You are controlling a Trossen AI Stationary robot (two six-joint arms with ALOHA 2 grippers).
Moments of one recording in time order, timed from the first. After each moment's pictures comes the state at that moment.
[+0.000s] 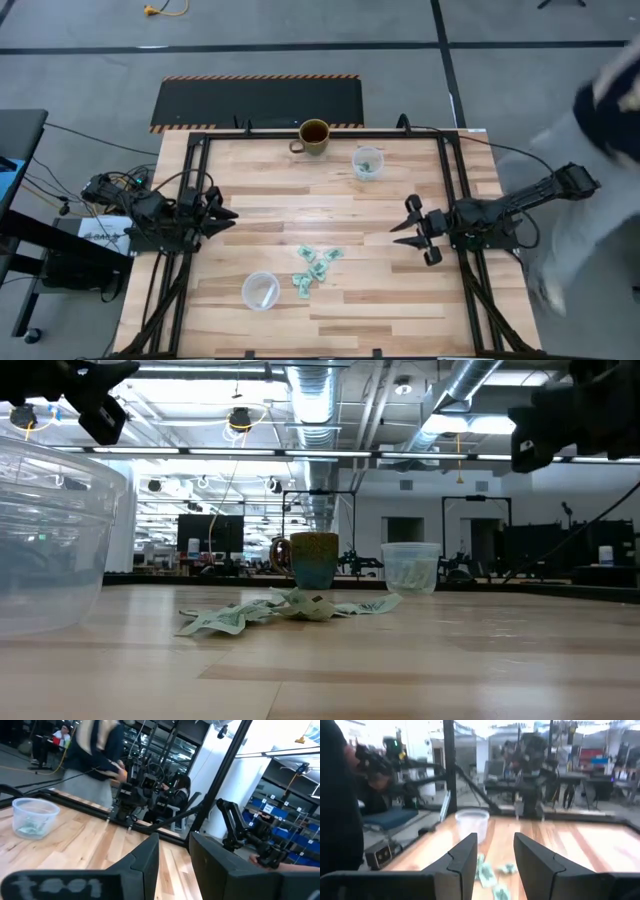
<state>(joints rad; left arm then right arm) -0.40 0.07 0.19 0.06 -0.32 -0.37 0.27 0.60 0.01 0.64 0.01 -0.04</state>
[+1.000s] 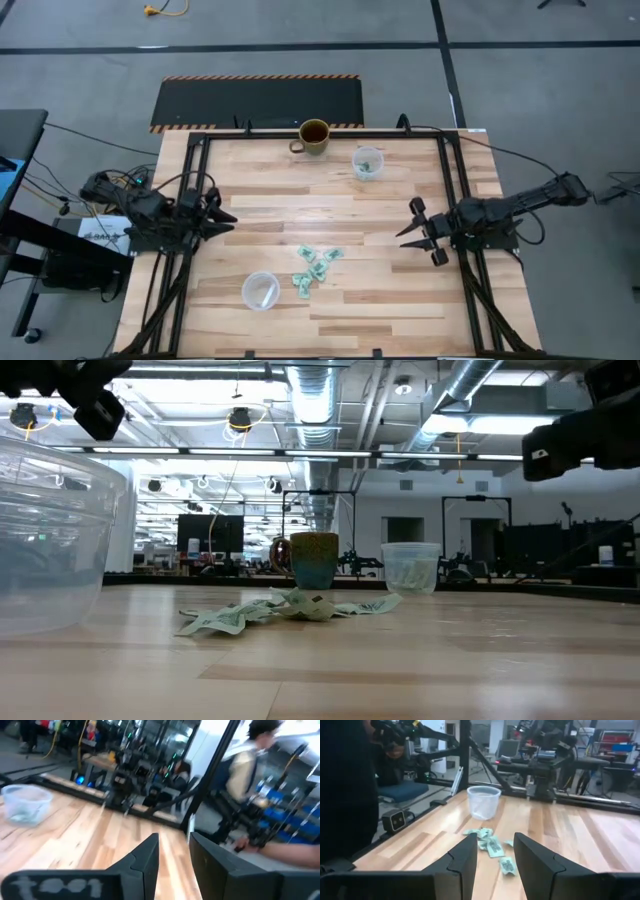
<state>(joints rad) -0.40 0.11 0.26 -0.08 -0.27 -0.38 0.25 0.32 0.01 0.26 -0.08 -0.10</state>
